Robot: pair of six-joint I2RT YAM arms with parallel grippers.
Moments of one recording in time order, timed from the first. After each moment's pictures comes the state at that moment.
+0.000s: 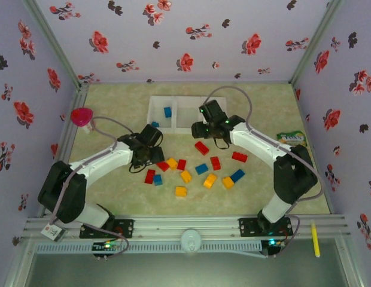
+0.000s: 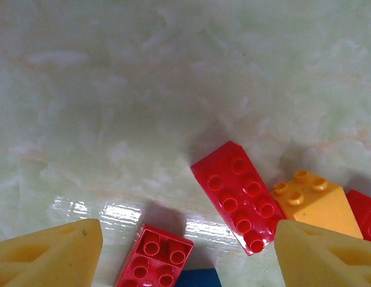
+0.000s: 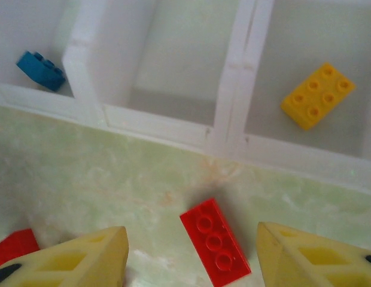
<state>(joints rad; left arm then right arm) -0.66 1.47 0.94 -0.72 -0.14 -0.86 0.62 1.64 1.24 -0.53 0.04 0.40</state>
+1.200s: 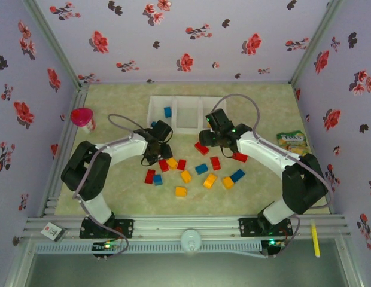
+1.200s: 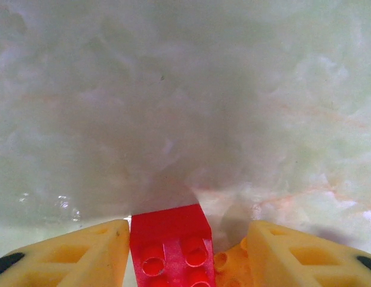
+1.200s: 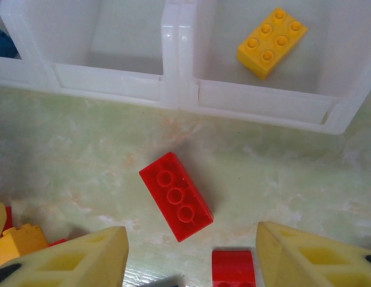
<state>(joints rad) -0.66 1.74 1.07 -0.59 -0.04 -0.87 0.62 1.53 1.10 -0.53 0.09 0.43</state>
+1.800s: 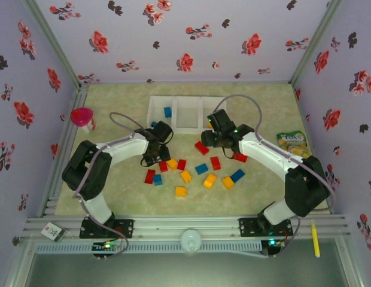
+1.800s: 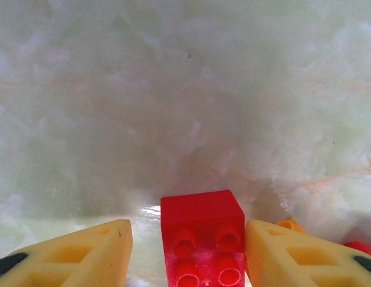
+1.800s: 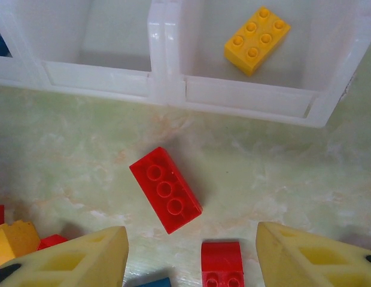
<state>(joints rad) -0.67 1.74 1.07 -0.67 -0.07 -0.83 0.61 1.50 1.08 -0.56 0.11 0.43</state>
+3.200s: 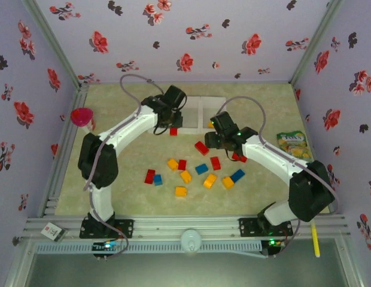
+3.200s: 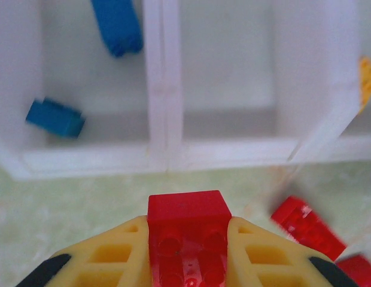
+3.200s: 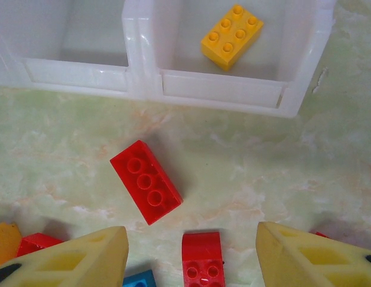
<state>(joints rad) -0.66 1.95 1.77 -0.88 -0.17 -0.53 0.61 1.45 1.03 -0.56 0.14 0.44</state>
